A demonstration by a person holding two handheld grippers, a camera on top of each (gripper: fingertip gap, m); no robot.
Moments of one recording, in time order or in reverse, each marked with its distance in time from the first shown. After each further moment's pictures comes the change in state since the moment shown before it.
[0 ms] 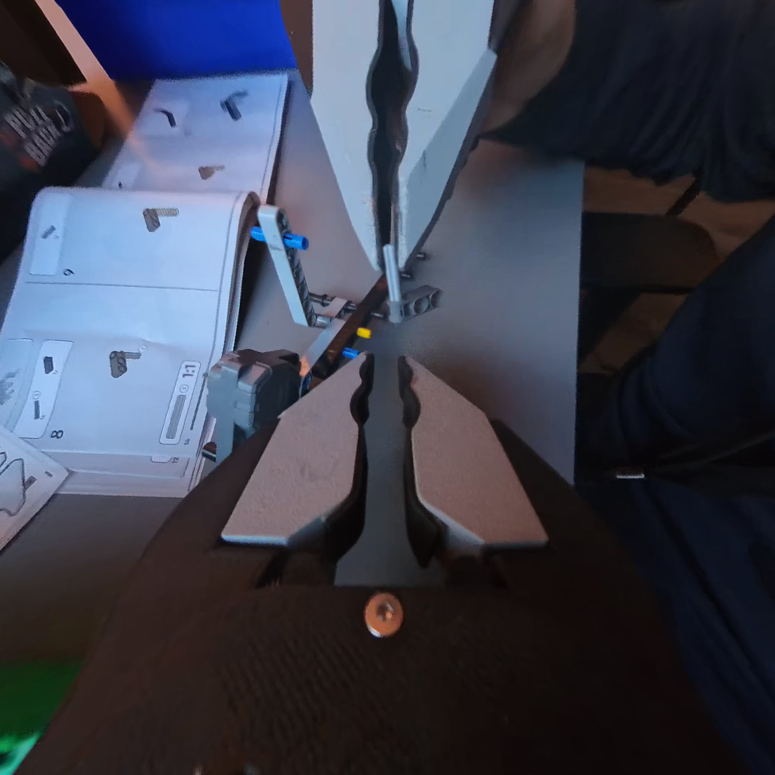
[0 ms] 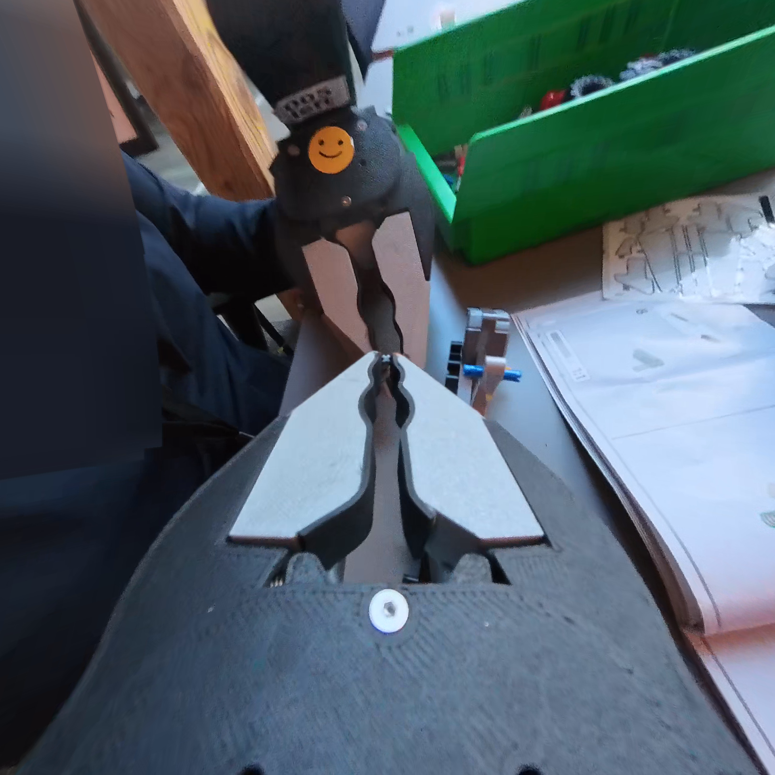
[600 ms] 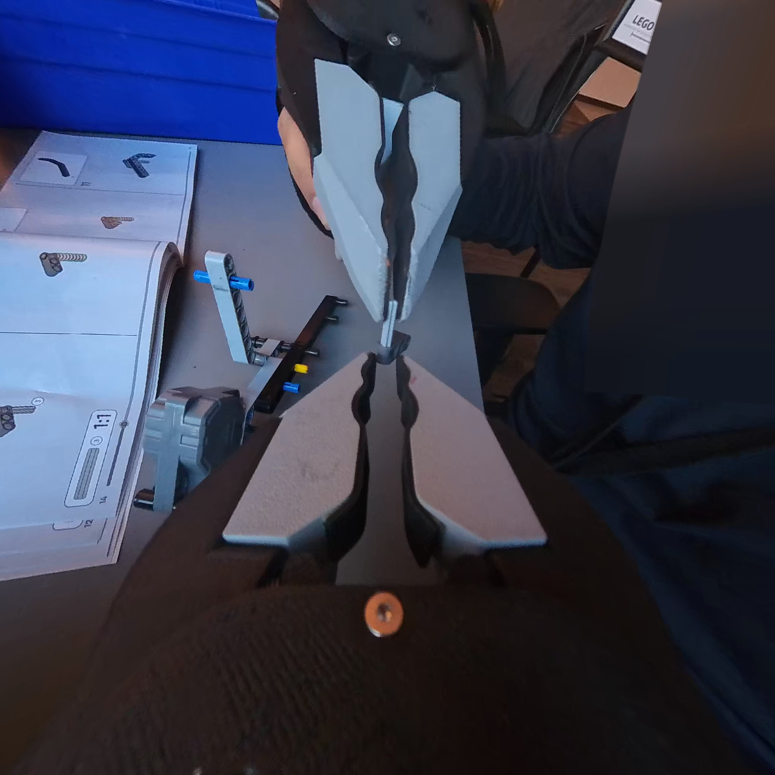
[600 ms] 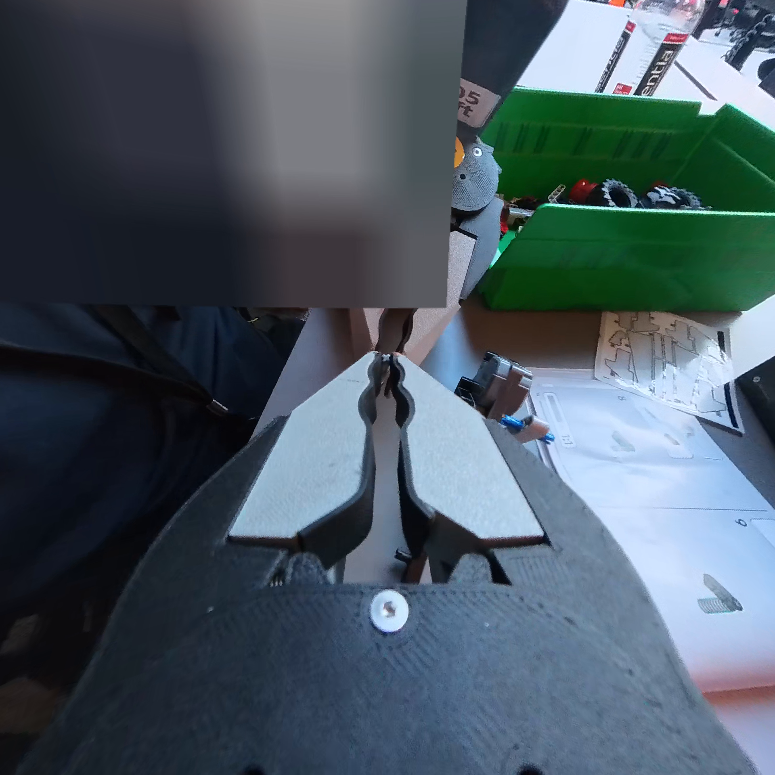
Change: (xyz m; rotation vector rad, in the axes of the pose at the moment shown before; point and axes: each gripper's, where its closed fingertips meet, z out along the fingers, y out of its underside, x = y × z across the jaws) left arm 0.028 -0.020 -0.015 0.152 0.275 -0.072; right arm -0.024 -0.002 0.008 -0.007 0.011 -0.332
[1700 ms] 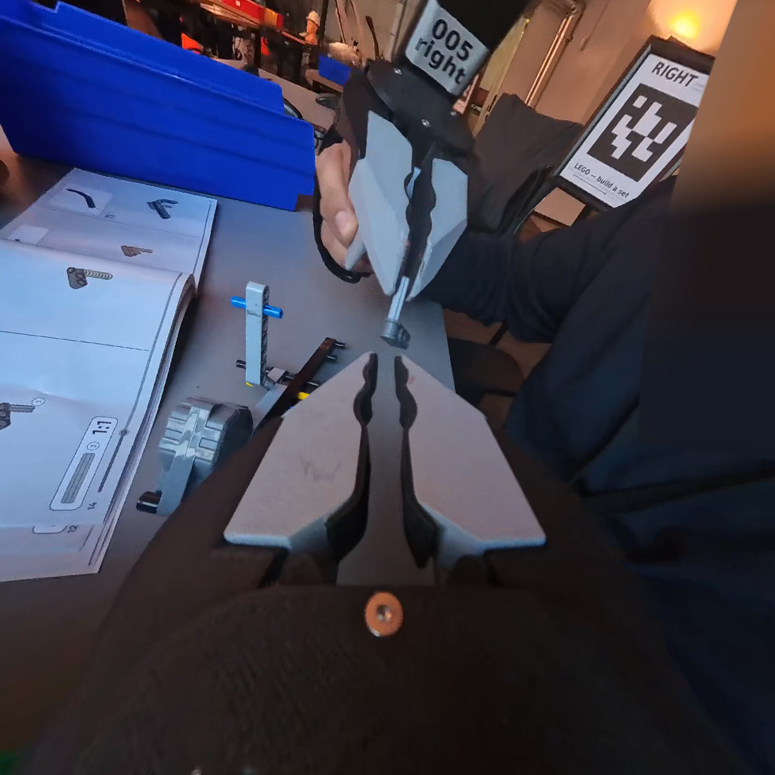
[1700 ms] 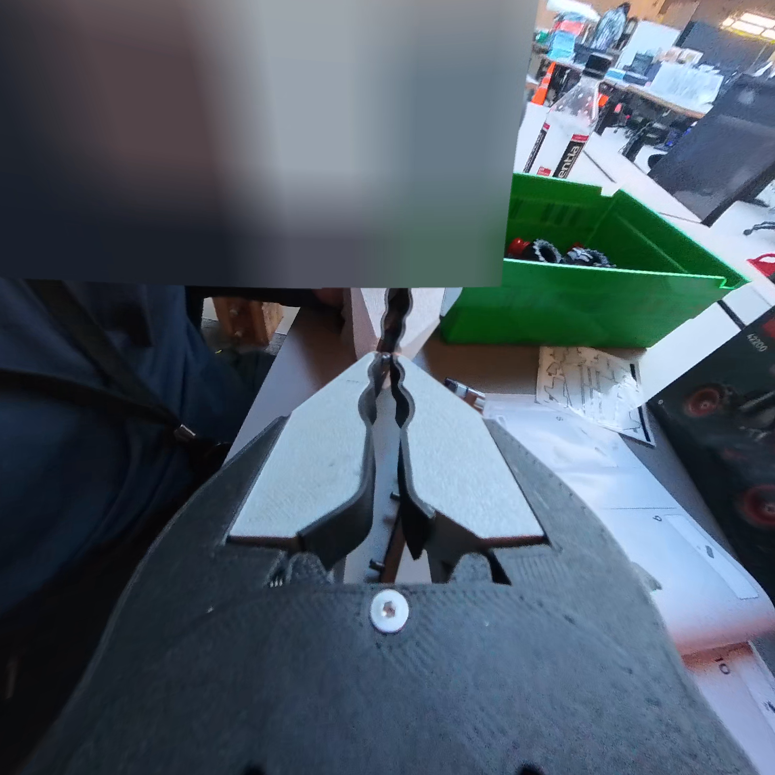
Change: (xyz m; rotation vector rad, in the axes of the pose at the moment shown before) left arm -0.005 -0.023 -0.013 0.181 0.043 -0.128; right arm 0.010 -0.020 -0.017 0.116 0.116 -0.063
